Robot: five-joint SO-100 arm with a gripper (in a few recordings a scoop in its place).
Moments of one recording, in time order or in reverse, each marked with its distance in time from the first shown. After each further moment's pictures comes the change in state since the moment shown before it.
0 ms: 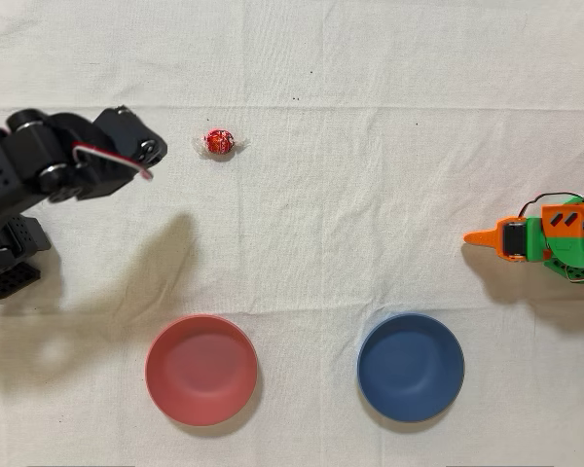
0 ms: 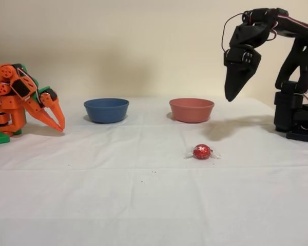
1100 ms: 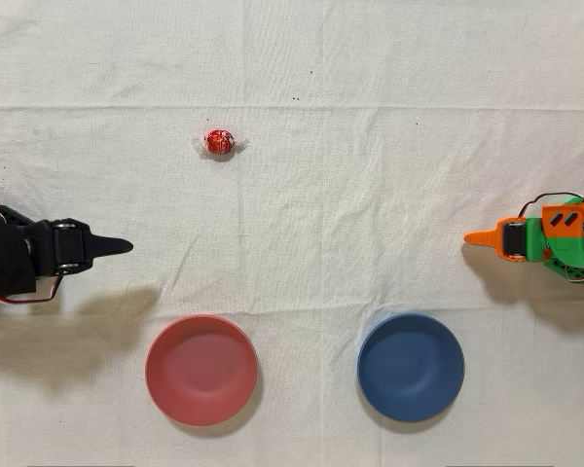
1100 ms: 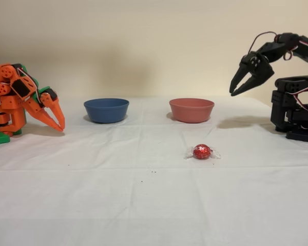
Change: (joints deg) arm 25.9 61.7 45.6 -5.5 9.1
